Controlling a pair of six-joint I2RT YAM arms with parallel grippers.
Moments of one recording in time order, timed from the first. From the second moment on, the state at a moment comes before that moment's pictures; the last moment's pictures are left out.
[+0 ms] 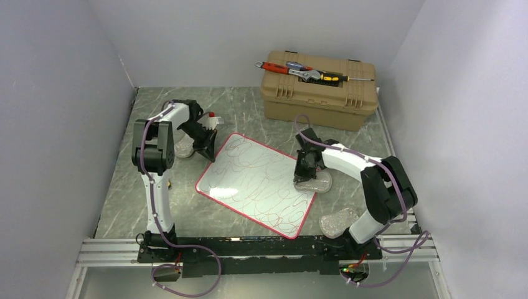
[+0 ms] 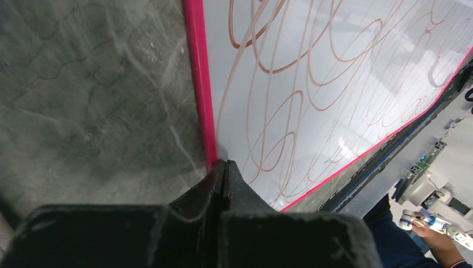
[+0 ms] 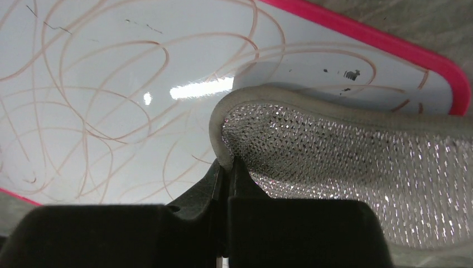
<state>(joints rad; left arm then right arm) -0.09 2.22 1.66 -1.11 0.59 0.39 0.50 1.63 0.95 -0.58 -0.03 0.71</state>
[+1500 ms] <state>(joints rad) -0.14 2.21 1.70 -0.95 0.43 0.40 0.61 1.71 1.24 -0.70 0.12 0.68</state>
